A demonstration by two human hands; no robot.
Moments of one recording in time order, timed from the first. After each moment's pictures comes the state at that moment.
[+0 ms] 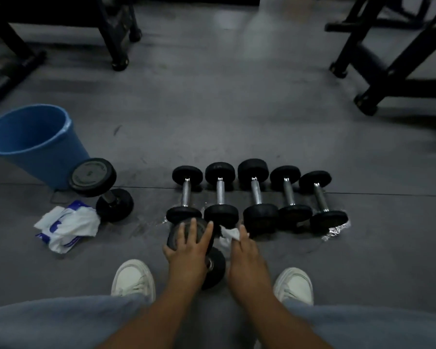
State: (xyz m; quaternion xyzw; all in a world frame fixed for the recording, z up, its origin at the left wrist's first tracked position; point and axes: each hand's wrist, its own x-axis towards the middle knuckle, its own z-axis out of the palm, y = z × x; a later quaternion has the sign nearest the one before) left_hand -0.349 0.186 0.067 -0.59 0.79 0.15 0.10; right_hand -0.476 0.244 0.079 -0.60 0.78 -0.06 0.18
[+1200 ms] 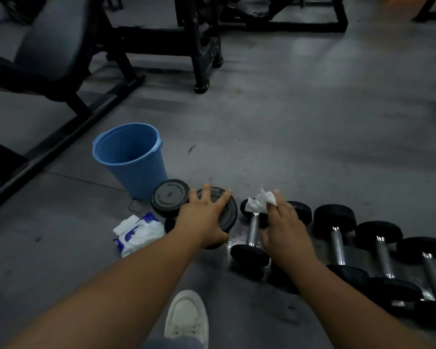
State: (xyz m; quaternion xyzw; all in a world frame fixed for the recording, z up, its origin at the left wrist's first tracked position) left_hand -0.232 0.010 0.154 -0.61 0.79 0.07 0.09; right_hand -0.436 0.054 0.125 -0.72 0.67 -0.11 0.09
